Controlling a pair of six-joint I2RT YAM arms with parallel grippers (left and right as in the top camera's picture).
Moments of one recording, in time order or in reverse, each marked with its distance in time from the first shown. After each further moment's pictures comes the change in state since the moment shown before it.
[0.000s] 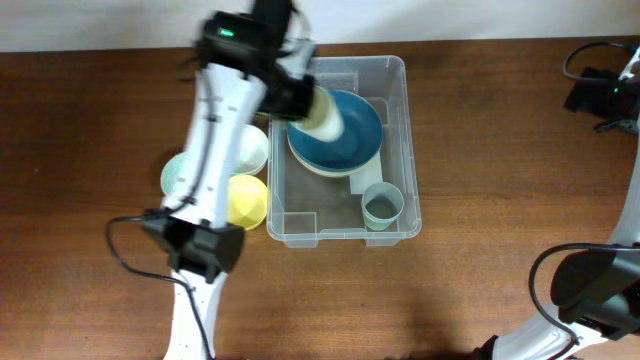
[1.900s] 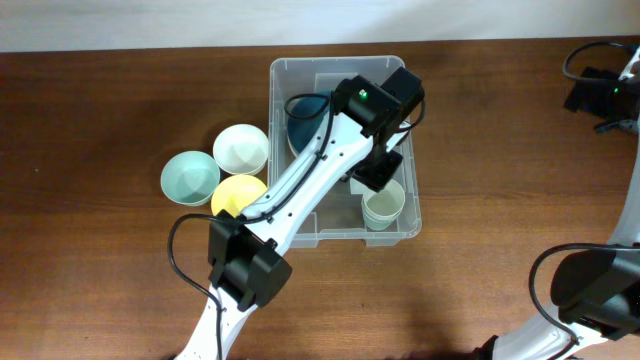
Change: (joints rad) left arm -0.325 0.000 -0.290 0.106 -0.225 -0.003; right arm 0.000 0.000 0.000 0.000 0.000 0.000
